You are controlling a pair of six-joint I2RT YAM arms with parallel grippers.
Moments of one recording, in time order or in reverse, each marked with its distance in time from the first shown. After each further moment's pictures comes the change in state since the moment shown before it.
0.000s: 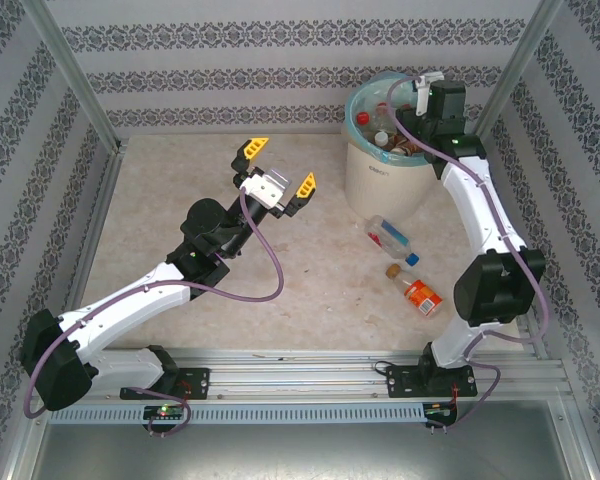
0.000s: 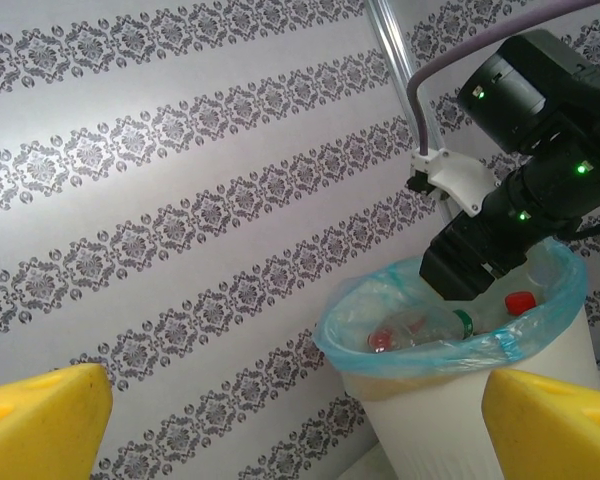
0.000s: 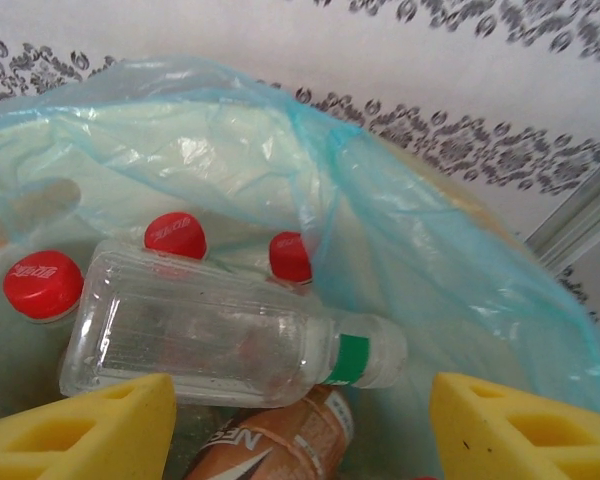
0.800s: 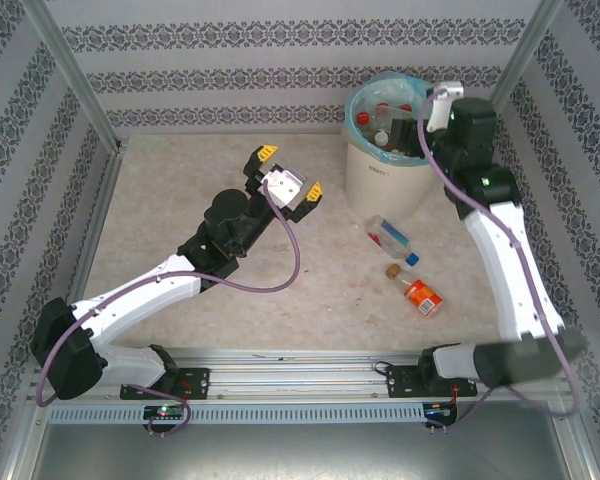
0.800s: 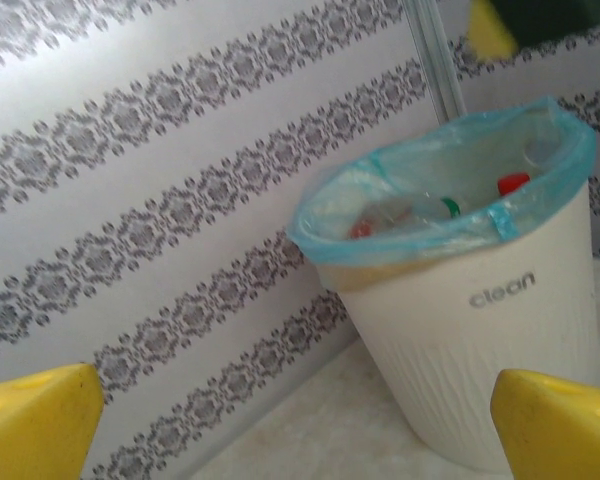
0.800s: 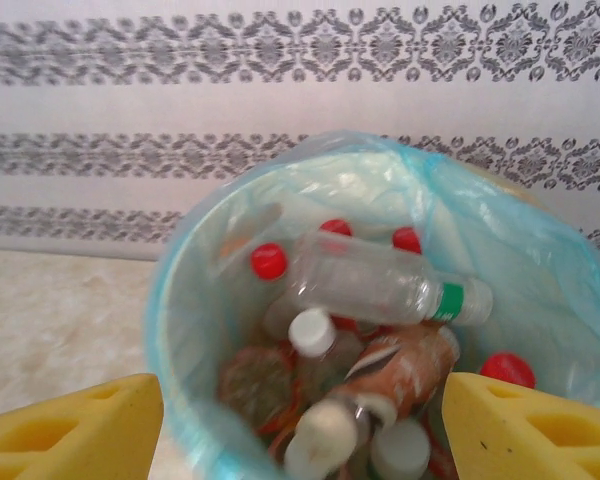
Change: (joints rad) left arm 0.000 0.085 0.059 -0.219 -0.059 -0.038; right arm 0.084 -0.425 -0.174 -0.123 -0.124 0.184
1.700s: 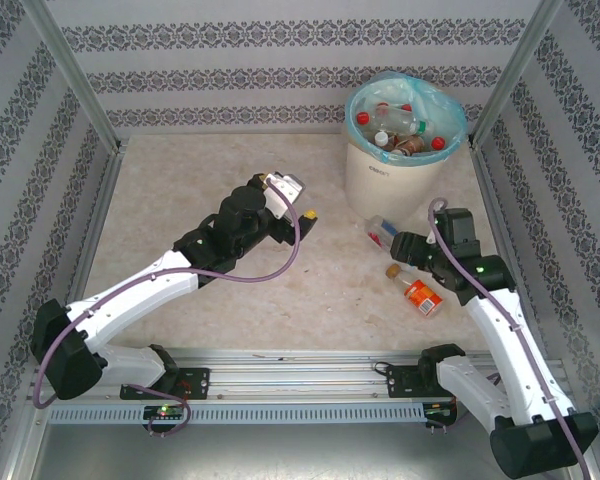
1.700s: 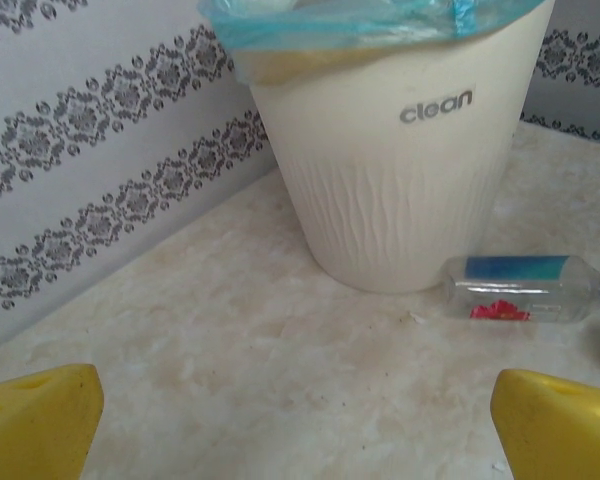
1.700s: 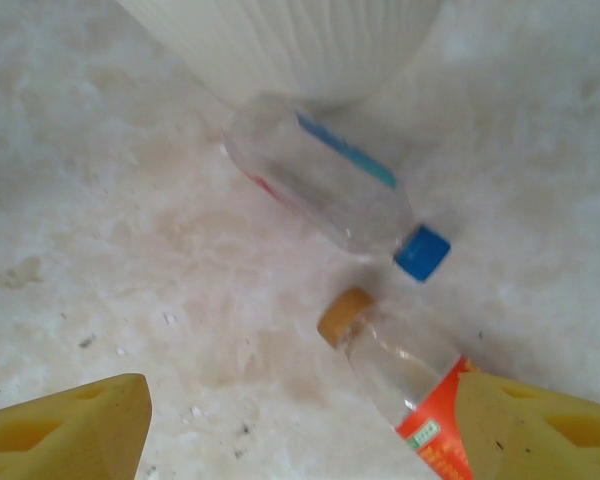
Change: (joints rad) left arm 0.000 -0.009 0.072 -0.480 0.030 -0.289; right arm 0.008 -0.425 -0.671 -0.323 -0.002 0.358
